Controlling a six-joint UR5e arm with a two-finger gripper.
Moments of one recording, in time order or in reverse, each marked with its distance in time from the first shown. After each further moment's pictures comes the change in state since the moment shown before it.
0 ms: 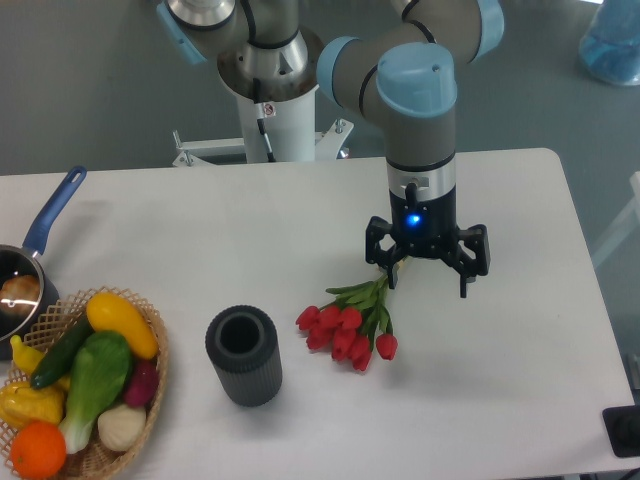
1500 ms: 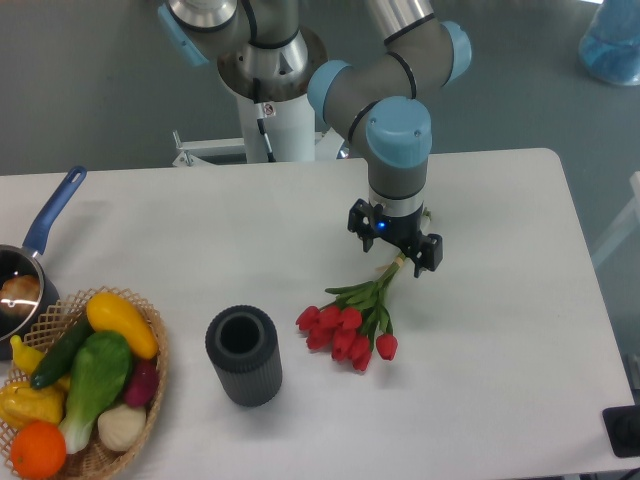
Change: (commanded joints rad) arm 0.078 -0.012 -0.310 -0.044 0.071 0.357
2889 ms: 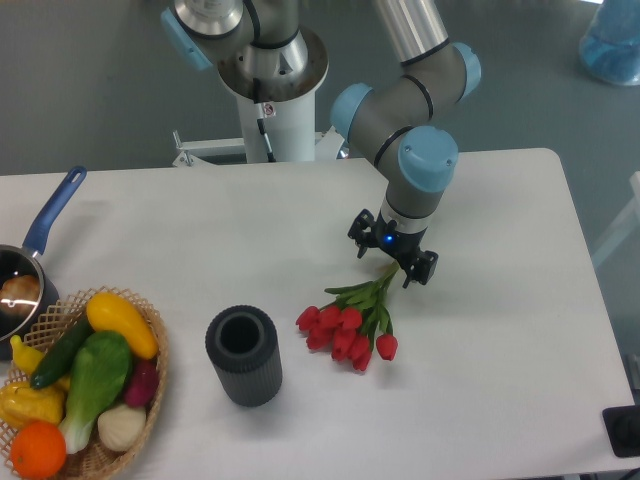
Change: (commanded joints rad) arm 0.023 -0.092 0.015 0.011 -0.117 0.084
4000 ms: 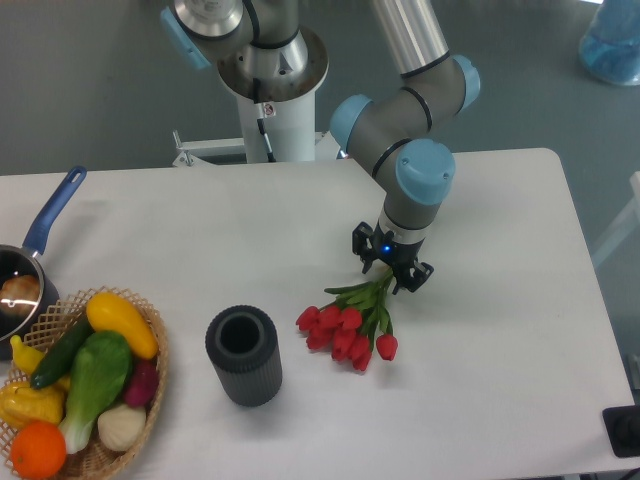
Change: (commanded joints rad) arm -0.015 -0.034 0.017 0.018 0.005 -0.003
